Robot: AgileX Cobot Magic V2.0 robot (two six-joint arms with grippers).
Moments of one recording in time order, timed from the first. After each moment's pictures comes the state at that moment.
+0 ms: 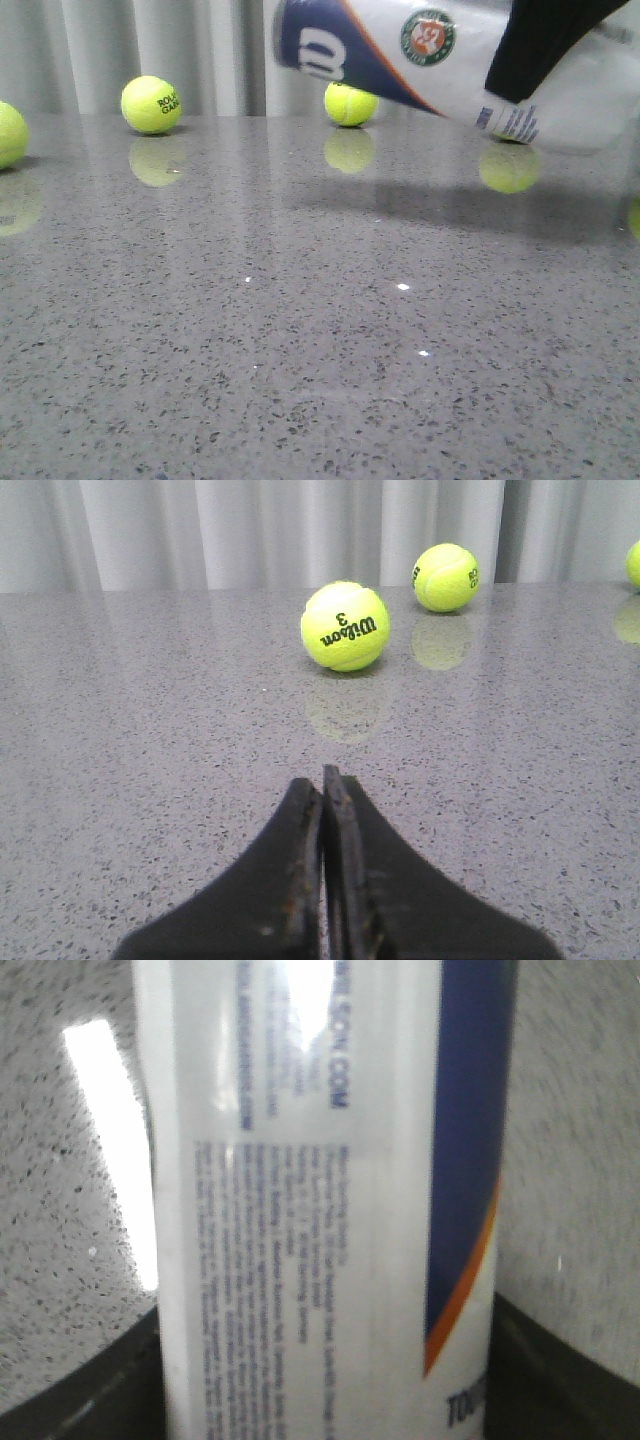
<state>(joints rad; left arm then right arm) 0.02 0.00 0.00 -0.07 0.17 0.10 0.31 1.54 -1.43 0.28 1.12 -1.02</state>
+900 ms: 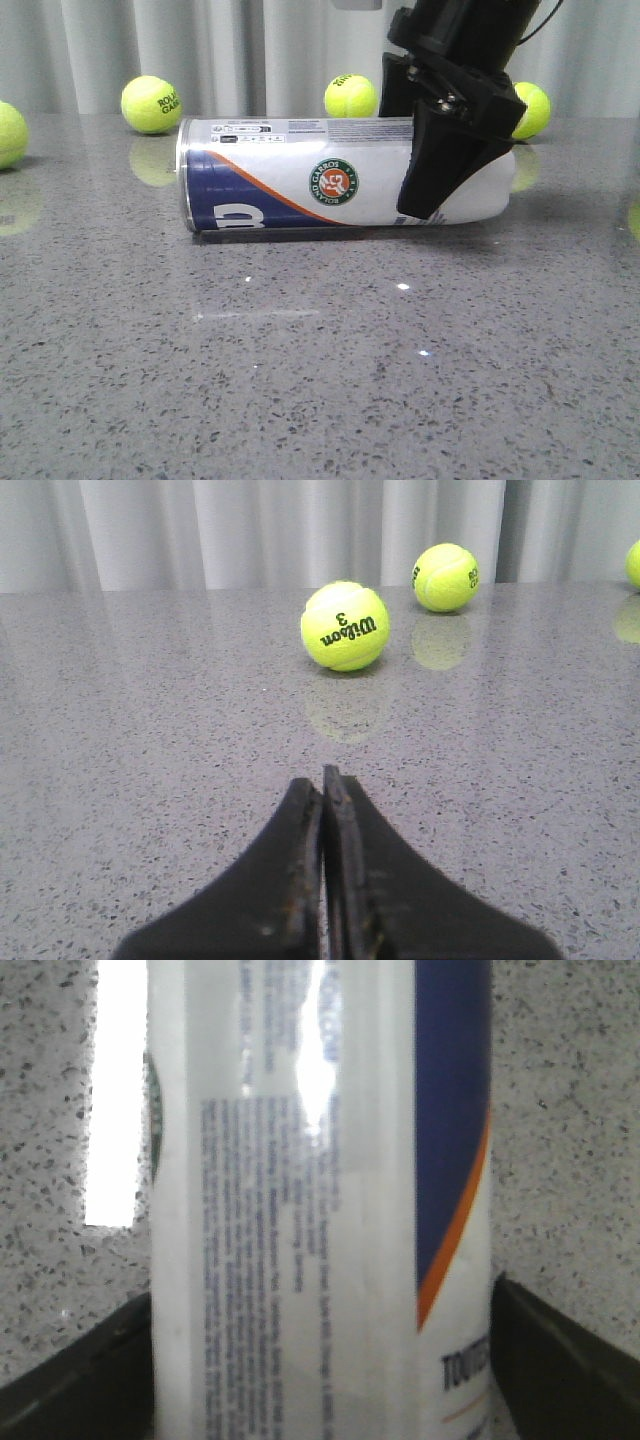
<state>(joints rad) 0.02 0.00 0.00 -0.07 0.17 0.10 0.44 1.74 -1.43 0.28 0.97 -1.29</state>
